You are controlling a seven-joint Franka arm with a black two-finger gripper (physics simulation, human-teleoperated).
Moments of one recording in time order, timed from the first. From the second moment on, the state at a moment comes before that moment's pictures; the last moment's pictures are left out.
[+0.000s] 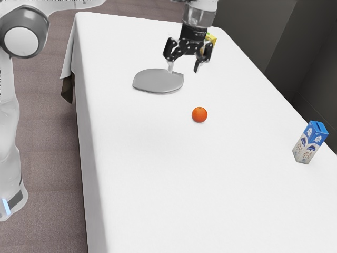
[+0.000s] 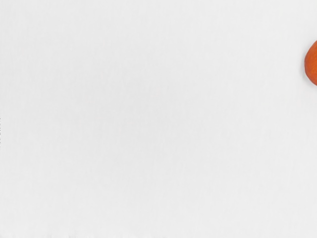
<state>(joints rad) -0.05 0.01 0.10 -1.39 -0.06 1.38 -1.66</state>
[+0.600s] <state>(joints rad) 0.09 0.34 0.13 -1.23 -0.13 1.58 -1.55</state>
